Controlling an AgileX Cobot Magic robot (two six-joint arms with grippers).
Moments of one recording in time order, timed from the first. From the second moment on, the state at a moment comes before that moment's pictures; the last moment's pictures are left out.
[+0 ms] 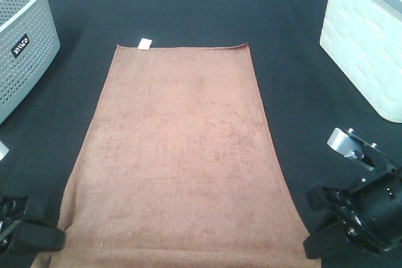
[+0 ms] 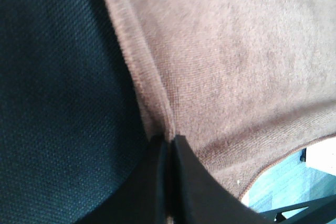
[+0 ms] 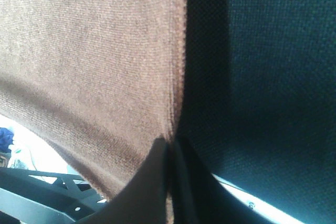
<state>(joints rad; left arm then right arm) -0.06 1.52 -0.28 -1.40 0.57 1.09 0.13 1.57 -0.39 1.04 0.64 -0.75</state>
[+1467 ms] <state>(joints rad) -0.06 2.17 -1.54 -1.13 0.42 0.80 0.13 2.32 -2.01 0.55 0.88 -0.31</state>
